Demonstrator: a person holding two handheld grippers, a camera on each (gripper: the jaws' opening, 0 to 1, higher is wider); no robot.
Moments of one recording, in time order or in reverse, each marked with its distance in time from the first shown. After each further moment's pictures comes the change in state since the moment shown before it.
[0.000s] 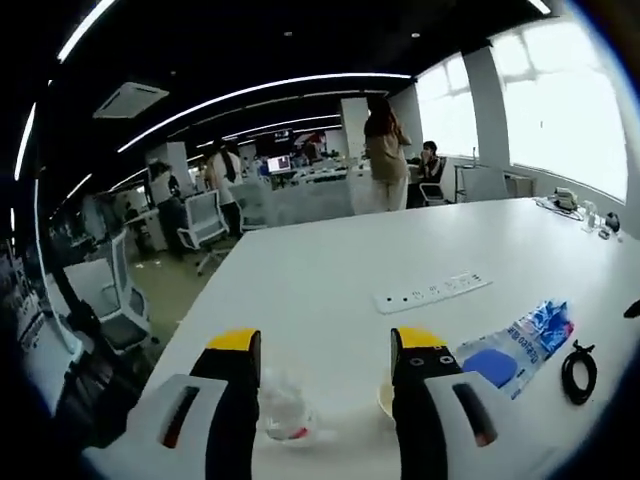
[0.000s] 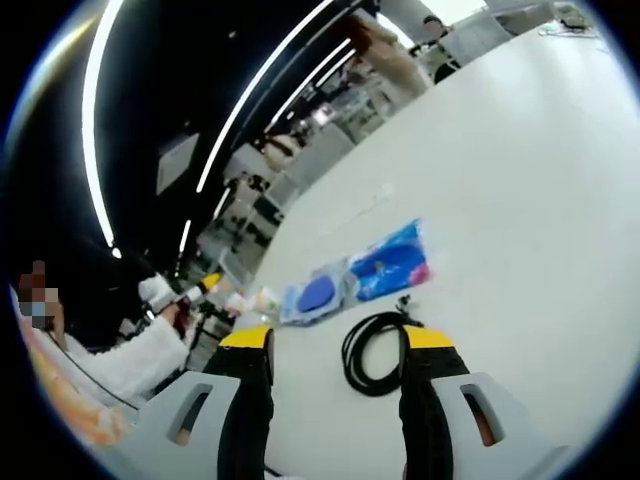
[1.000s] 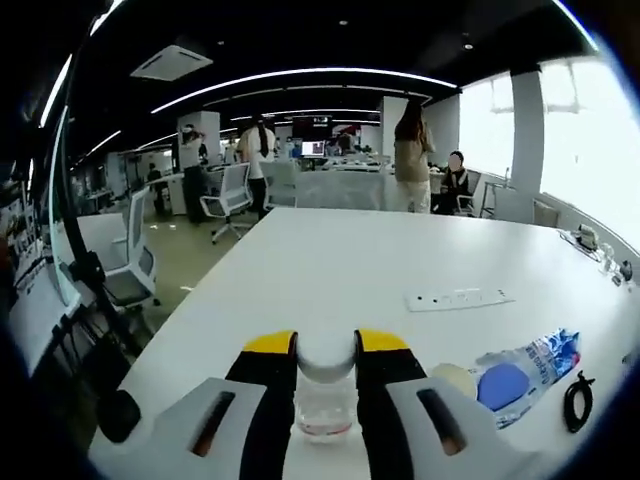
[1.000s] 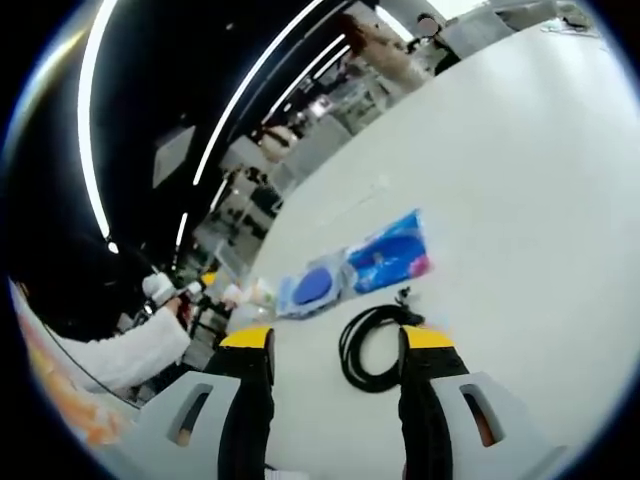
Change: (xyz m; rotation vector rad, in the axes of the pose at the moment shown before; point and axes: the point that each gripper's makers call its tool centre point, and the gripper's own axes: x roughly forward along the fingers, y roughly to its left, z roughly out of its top) left arm 0.013 0.021 -0.026 -0.160 0.070 0.023; right arm 0.008 0.001 -0.009 -0.004 0.039 -0.011
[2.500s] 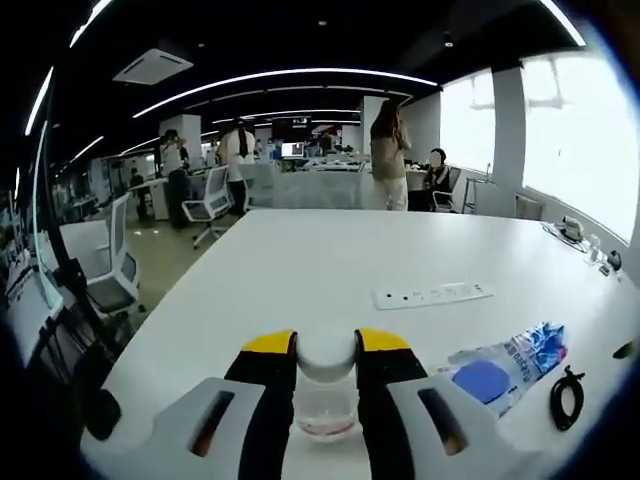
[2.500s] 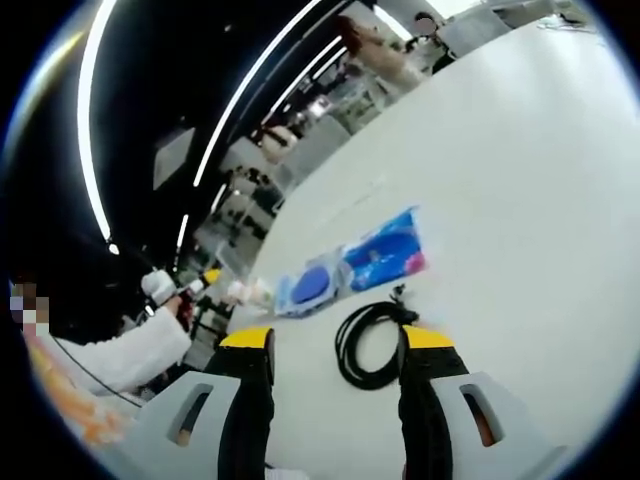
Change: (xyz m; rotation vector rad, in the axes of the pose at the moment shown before) left arm 0.000 -0.037 -0.007 0.027 0.001 -0.068; right arm -0.005 -0.008 -0.003 0.011 -0.004 0.004
